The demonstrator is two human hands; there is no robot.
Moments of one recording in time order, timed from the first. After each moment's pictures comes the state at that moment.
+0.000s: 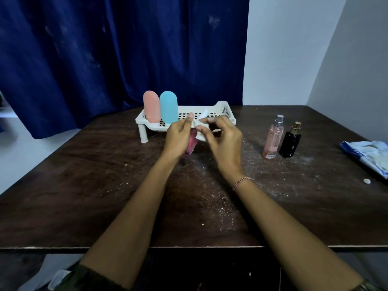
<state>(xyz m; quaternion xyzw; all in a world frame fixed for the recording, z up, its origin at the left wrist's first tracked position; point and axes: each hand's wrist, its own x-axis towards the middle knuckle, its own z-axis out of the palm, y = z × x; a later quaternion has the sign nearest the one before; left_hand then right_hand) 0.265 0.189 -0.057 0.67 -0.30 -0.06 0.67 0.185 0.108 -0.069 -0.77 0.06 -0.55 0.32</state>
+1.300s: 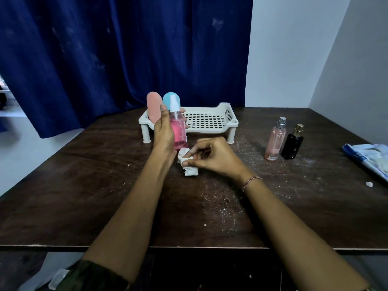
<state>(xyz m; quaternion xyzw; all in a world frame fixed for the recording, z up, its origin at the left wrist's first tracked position) 0.288 0.195 -0.050 0.48 -0.18 -0.12 0.85 0.176 0.106 -0.071 -0.88 -0.08 -0.23 0.41</state>
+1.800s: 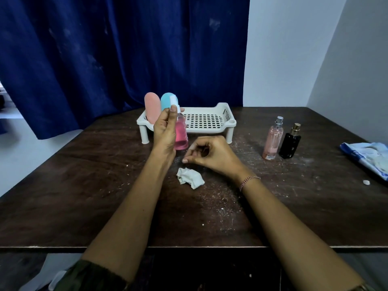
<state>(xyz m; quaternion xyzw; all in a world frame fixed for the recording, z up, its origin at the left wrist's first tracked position) 0.281 0.196 -0.053 0.50 -0.25 -0.07 0.83 0.177 0.103 -0.072 -0.88 -0.08 -0.25 0.40</state>
